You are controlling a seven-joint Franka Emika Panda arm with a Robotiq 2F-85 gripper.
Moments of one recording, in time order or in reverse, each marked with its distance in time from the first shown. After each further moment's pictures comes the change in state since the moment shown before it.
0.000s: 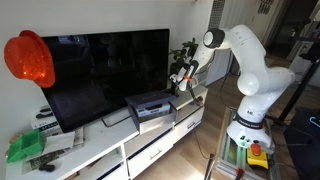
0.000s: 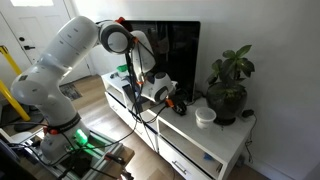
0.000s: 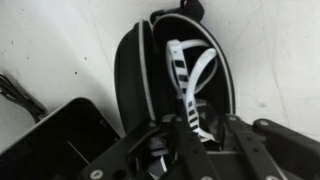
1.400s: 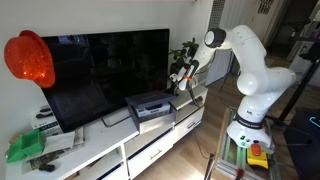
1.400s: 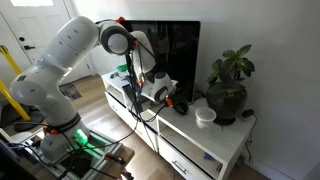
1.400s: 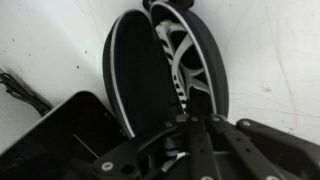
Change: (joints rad) arm -0.039 0.004 0.046 0.000 0.000 0.015 0.026
